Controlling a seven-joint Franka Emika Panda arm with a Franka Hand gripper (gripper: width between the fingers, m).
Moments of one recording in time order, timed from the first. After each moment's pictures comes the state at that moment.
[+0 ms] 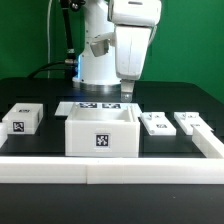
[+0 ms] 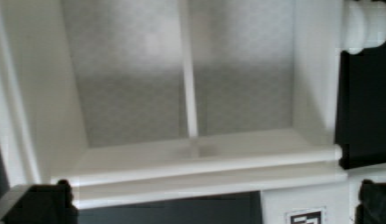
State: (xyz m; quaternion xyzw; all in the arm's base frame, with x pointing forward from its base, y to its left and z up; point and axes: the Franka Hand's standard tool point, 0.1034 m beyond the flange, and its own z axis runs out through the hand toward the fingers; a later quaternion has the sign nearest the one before) arm 0.493 0.013 0.081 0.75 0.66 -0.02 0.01
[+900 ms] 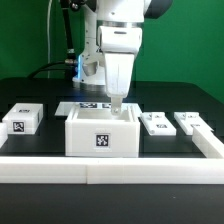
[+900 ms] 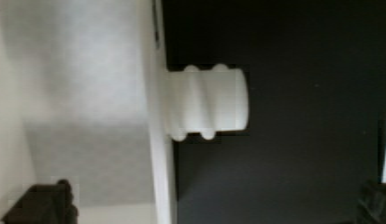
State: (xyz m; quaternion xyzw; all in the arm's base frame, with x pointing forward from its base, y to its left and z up) arm 0.431 0.008 0.039 0.73 0.68 -0.02 -0.01
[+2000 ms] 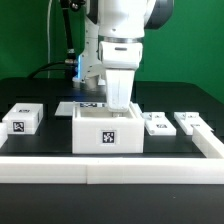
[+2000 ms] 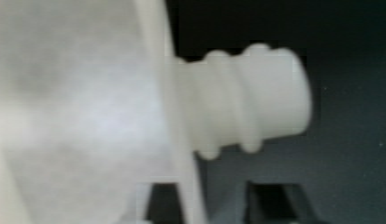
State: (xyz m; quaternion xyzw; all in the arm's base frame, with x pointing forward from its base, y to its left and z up) arm 0.424 0.010 0.018 0.74 0.67 -0.02 -0.02
